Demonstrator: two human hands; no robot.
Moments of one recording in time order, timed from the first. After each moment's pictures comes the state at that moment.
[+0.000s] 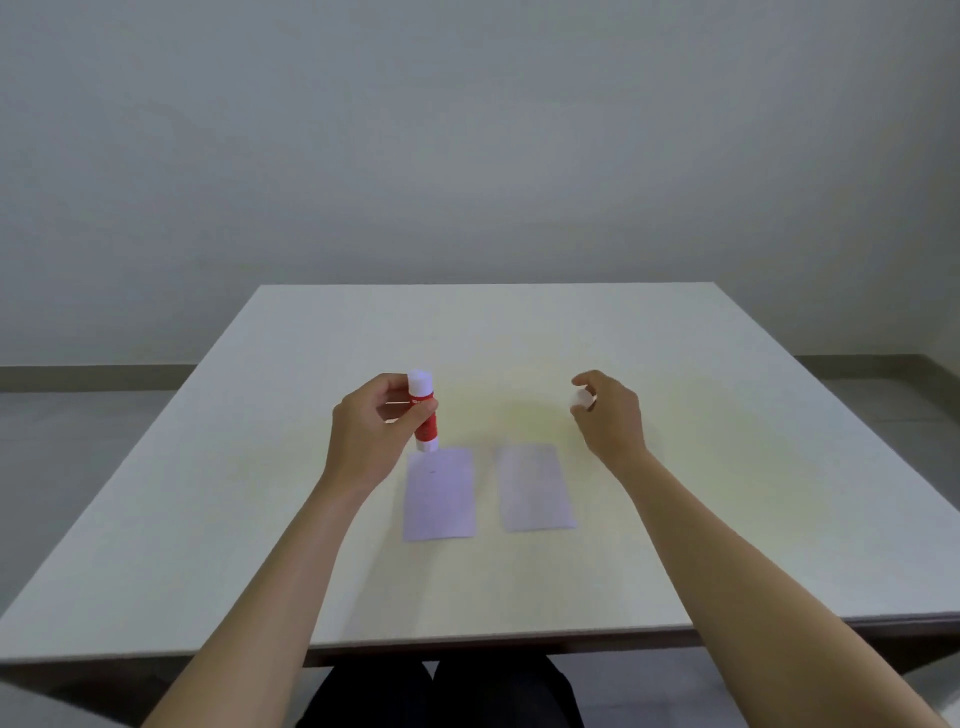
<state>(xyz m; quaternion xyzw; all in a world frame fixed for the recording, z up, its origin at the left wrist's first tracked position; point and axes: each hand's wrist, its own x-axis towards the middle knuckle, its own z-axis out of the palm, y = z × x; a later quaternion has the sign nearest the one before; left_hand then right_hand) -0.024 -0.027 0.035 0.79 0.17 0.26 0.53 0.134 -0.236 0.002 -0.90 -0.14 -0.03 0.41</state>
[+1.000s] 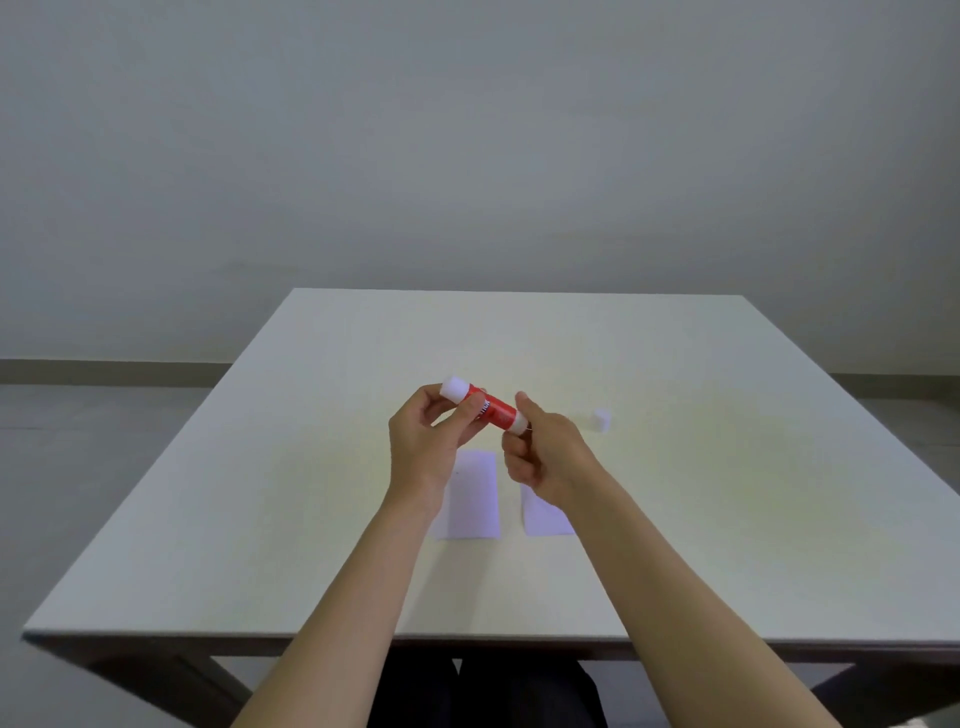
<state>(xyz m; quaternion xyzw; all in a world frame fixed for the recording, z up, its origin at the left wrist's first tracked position) -0.019 -0.065 0.031 0.53 0.18 0.30 0.77 0.054 -0.175 0.036 -0.60 -0.04 0.34 0.72</state>
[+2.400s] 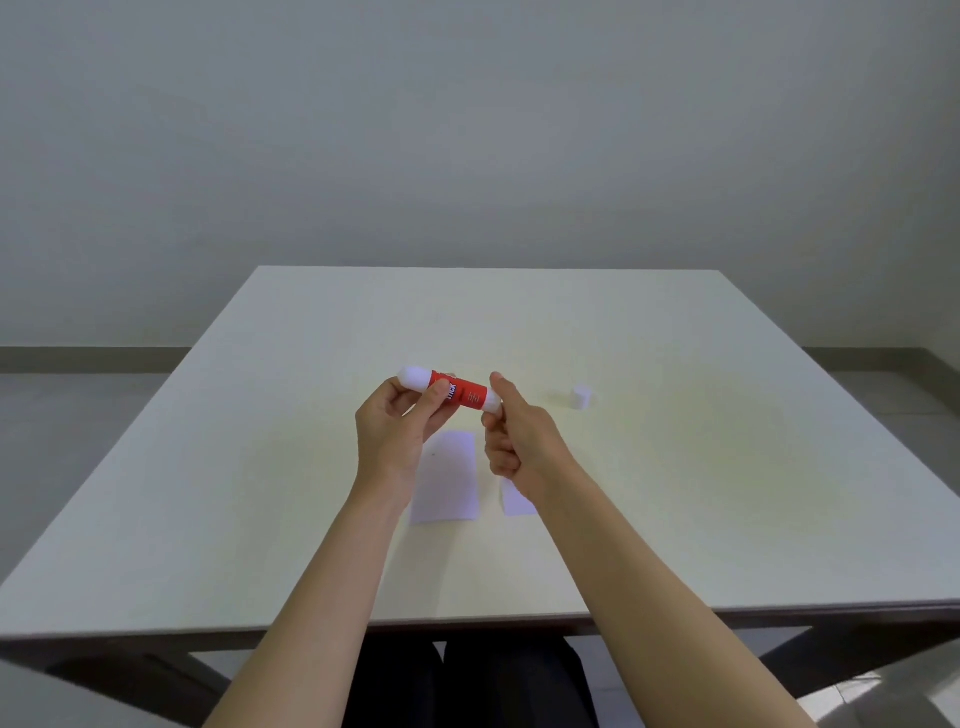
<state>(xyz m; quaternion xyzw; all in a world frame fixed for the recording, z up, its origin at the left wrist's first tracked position) -0.019 -0.060 0.019 0.51 0.17 0.29 0.79 0.048 -0.173 0.027 -0.64 0.02 0.32 0.70</state>
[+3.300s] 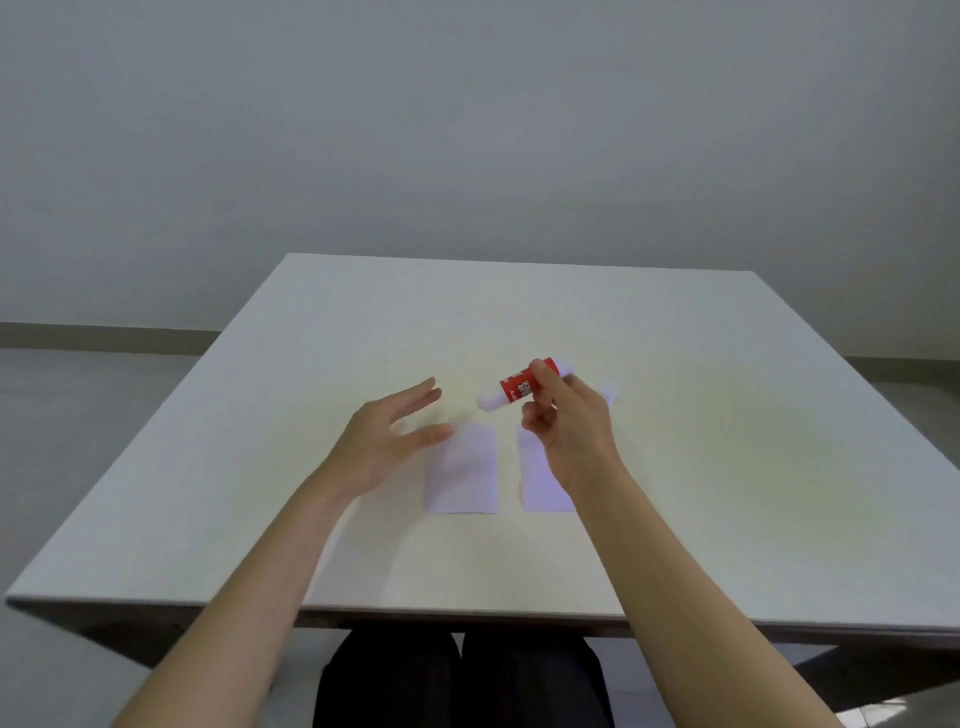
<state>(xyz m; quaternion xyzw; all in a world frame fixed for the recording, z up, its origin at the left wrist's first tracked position) -0.042 -0.002 0.002 0.80 0.14 0.09 0.57 0.059 -0.182 0.021 -0.51 -0.04 0.20 0.83</state>
